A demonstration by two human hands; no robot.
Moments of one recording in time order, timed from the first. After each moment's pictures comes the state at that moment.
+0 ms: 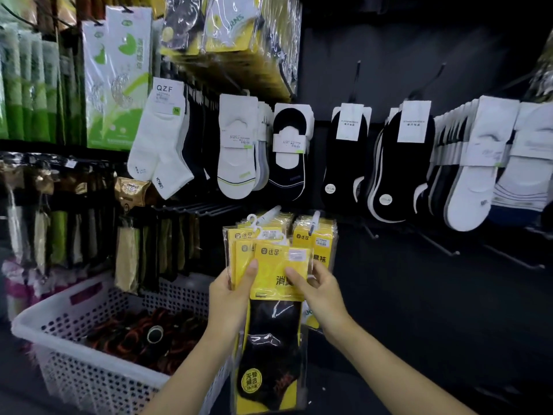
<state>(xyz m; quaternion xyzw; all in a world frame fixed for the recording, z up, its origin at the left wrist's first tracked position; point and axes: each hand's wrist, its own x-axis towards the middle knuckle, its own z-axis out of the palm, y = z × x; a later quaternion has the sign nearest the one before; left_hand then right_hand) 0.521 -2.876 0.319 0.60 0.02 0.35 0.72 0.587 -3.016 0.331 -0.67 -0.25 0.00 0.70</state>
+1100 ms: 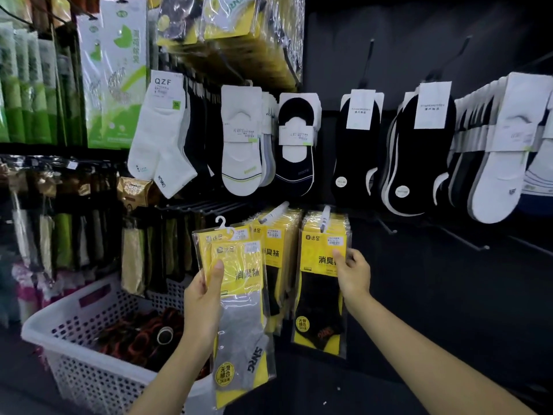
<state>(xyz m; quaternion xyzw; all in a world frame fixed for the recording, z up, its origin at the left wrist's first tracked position) 0.527 -2.822 0.300 0.62 0.09 0.42 0.66 0.689 -3.013 0.311 -0.68 -0.08 -0.14 0.71</state>
